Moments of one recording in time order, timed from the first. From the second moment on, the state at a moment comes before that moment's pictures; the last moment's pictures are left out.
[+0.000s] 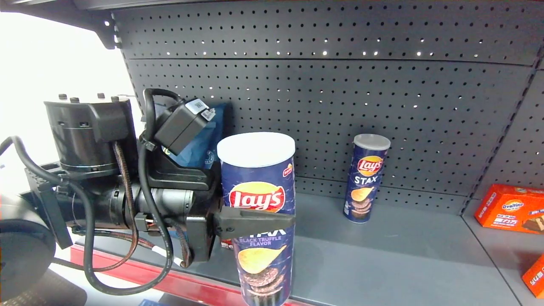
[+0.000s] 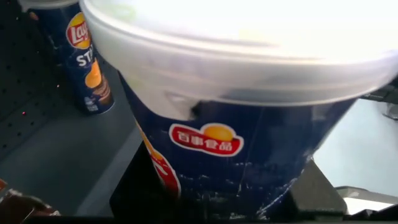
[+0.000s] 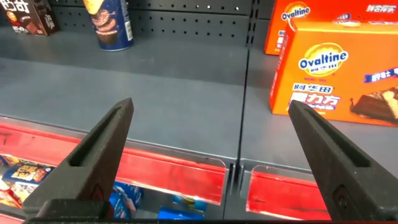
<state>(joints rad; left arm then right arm) -0.53 1.56 -0.85 -0.53 -0.95 0.01 0.00 0.00 0.00 0.01 0.00 0.00</state>
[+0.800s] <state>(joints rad) -0.52 1.61 -0.85 -0.53 -0.94 0.01 0.00 0.00 0.00 0.01 0.00 0.00</state>
